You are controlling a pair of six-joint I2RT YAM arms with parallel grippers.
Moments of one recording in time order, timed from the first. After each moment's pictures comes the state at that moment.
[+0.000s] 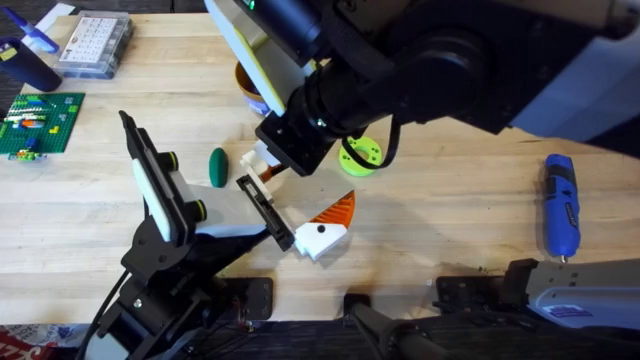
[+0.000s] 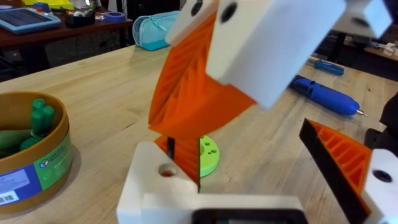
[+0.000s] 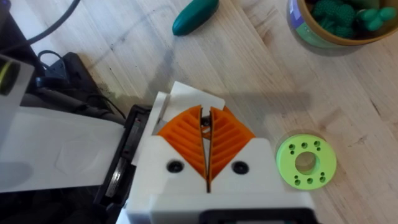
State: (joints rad) left arm -0.60 0.00 0.01 -0.05 0.34 -0.09; right arm 1.01 1.57 1.53 -0.92 -0.09 0.09
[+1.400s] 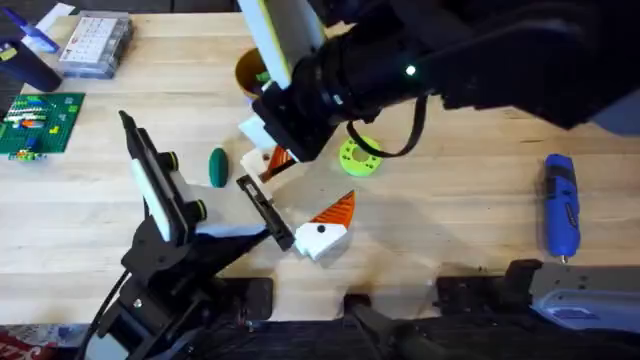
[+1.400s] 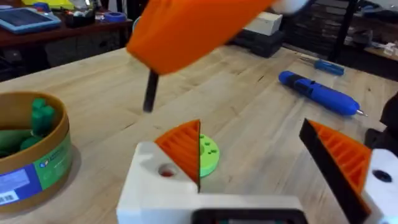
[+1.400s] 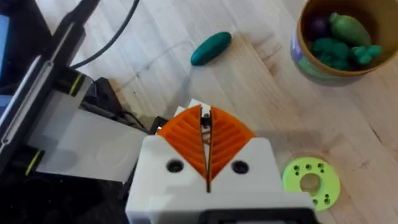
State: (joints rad) left arm -0.60 0.00 0.01 -0.06 0.34 -0.09; right arm 0.99 1.50 1.53 -0.83 -0.15 0.09
